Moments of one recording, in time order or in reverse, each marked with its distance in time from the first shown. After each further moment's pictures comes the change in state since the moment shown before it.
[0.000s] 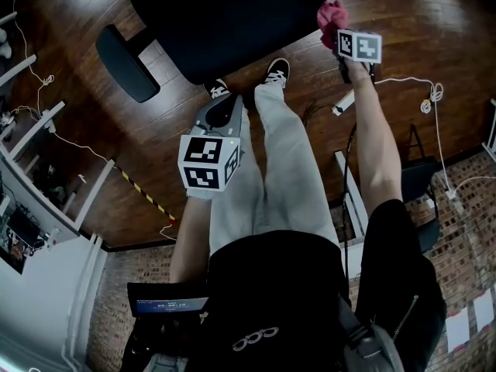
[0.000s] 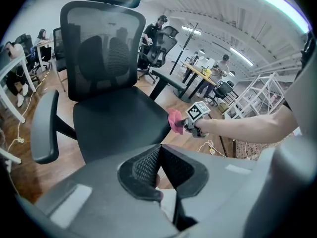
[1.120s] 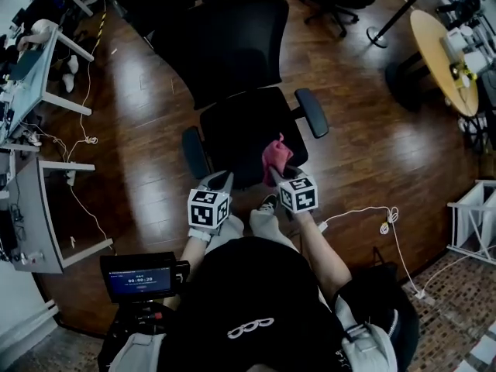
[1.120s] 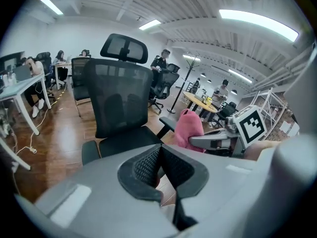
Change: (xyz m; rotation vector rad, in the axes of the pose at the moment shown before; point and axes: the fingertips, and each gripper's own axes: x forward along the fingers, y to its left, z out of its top) left arm -0.191 0.004 0.119 -0.001 -0.285 0.085; right arm -0.291 0.315 0.094 -0.296 -0.350 0.273
